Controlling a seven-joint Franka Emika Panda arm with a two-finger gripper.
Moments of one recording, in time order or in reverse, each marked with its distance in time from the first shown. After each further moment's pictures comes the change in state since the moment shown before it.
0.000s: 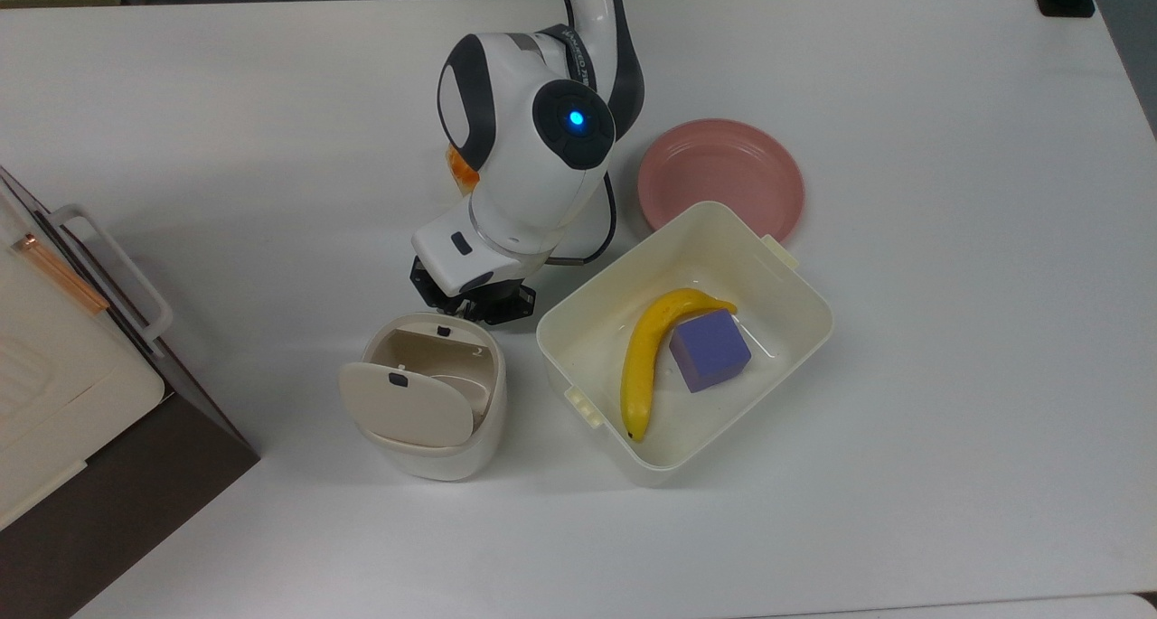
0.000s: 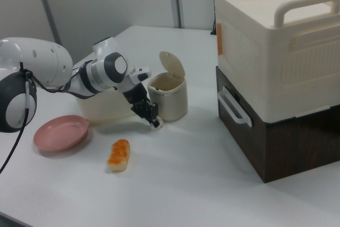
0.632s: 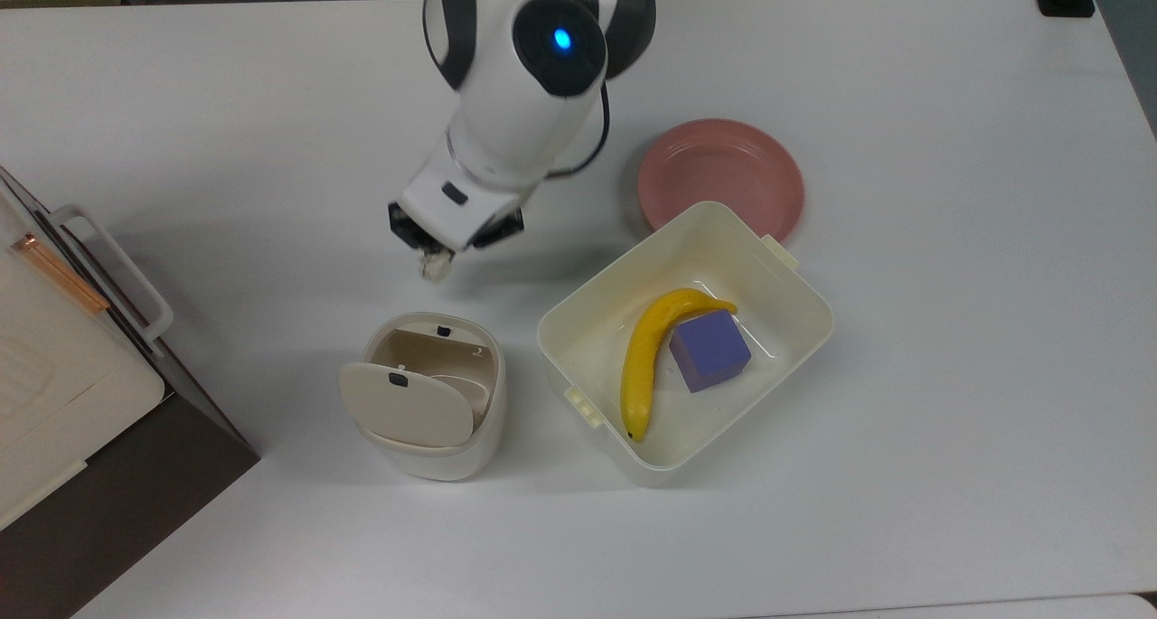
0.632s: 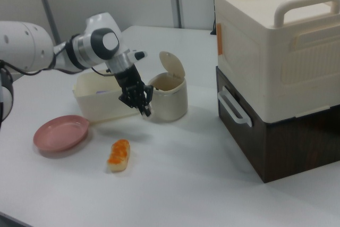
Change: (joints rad) arm -0.019 -0.153 0.018 -0.013 0.094 -0.226 -0.464
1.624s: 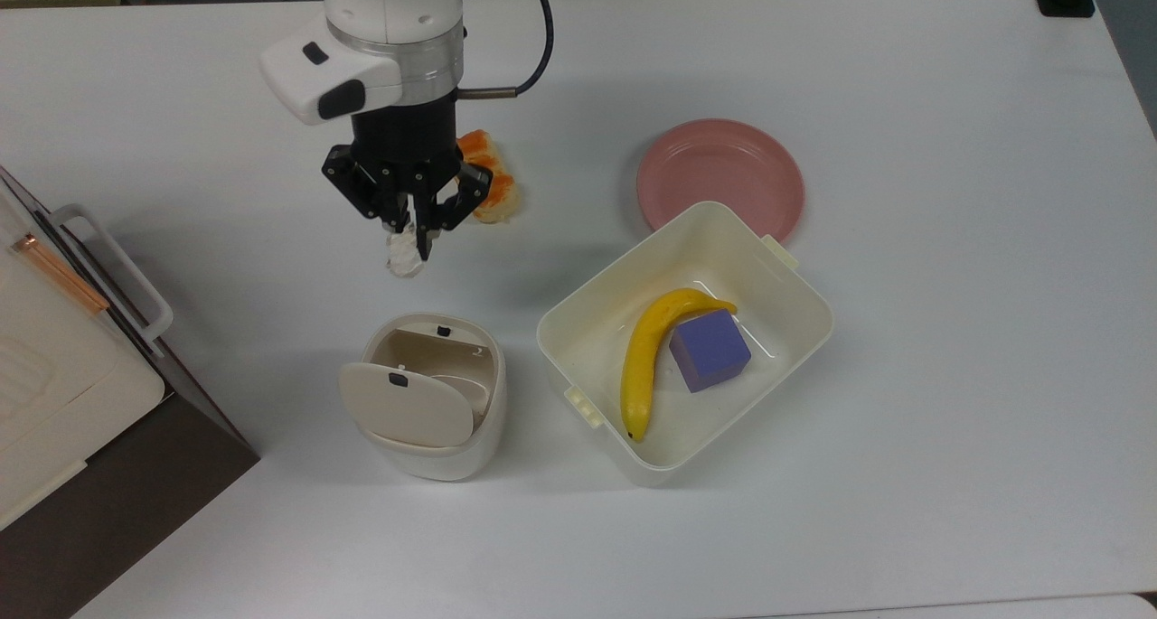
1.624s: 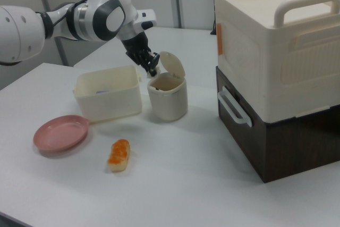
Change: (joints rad) arm -0.086 -0.117 -0.021 0.067 0.333 0.211 0.127
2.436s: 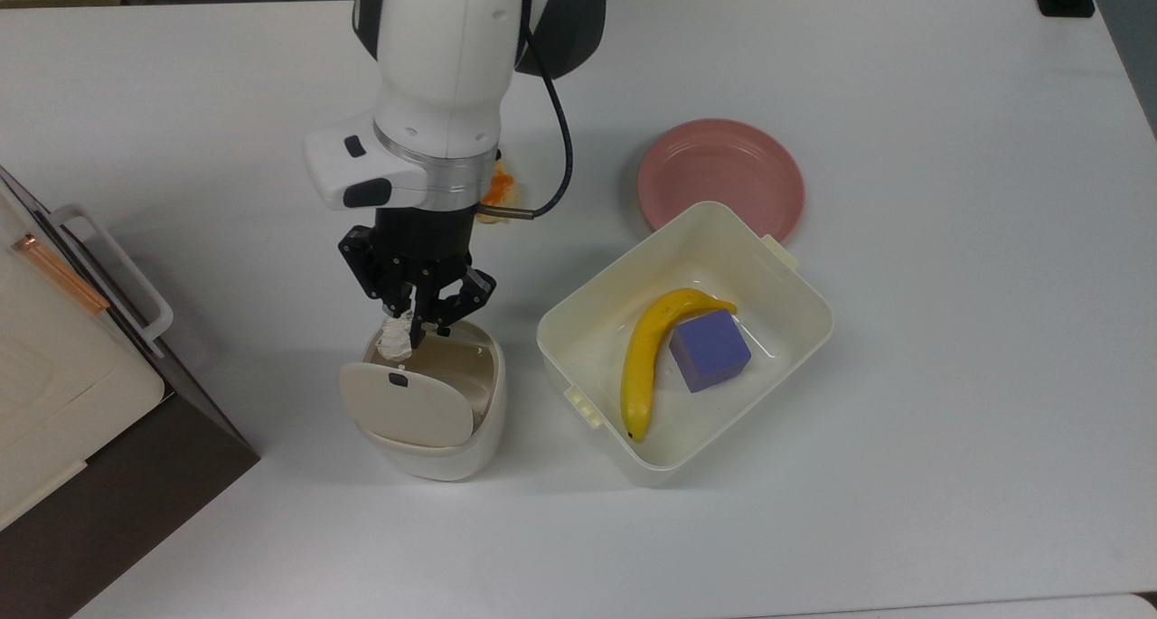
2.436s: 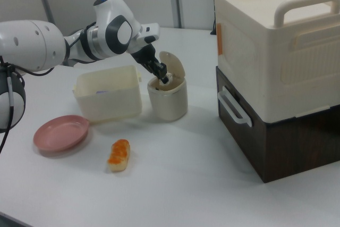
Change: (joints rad) arm 0.035 0.169 0.003 0.080 -0.245 0.130 0.355
